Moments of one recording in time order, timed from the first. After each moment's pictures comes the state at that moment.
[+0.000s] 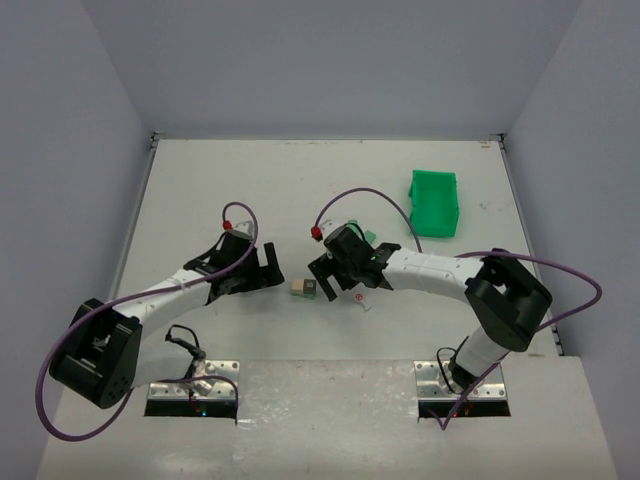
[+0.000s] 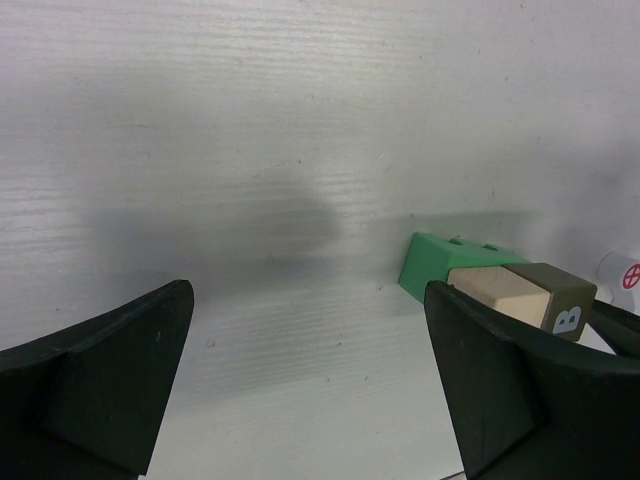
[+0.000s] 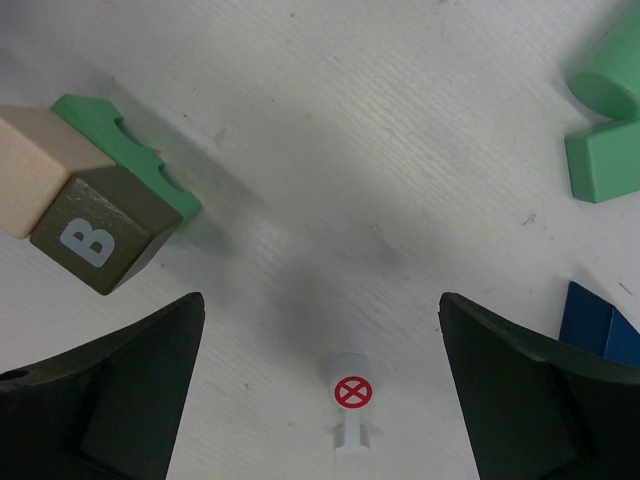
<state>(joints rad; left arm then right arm) -0.42 1.21 0.50 -0.22 0.03 -0.62 0.87 1.62 0.88 -0.24 0.13 0.17</state>
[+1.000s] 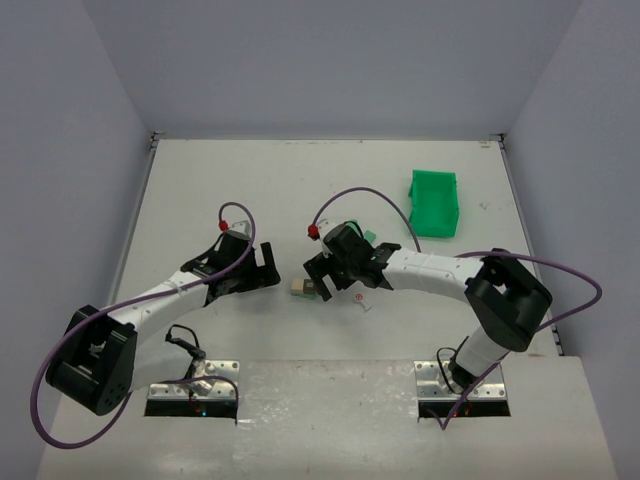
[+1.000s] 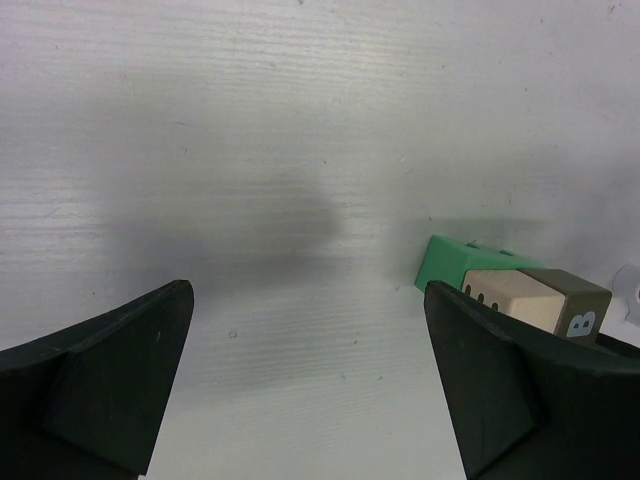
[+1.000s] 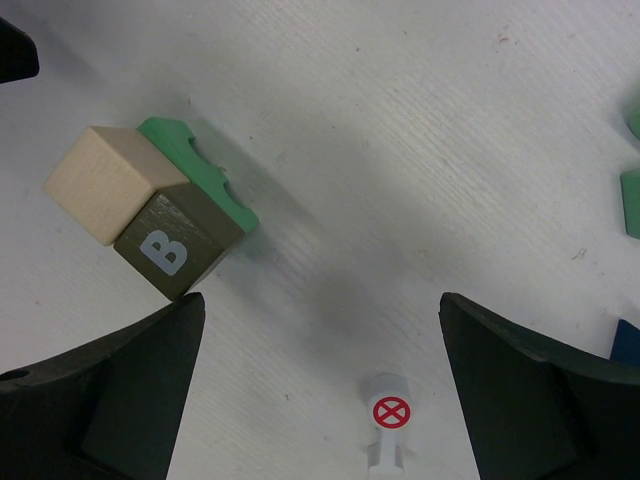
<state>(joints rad) -0.42 1.17 0.50 -0.27 -0.03 -0.62 0.87 1.62 0.88 -0.18 0.03 0.18</state>
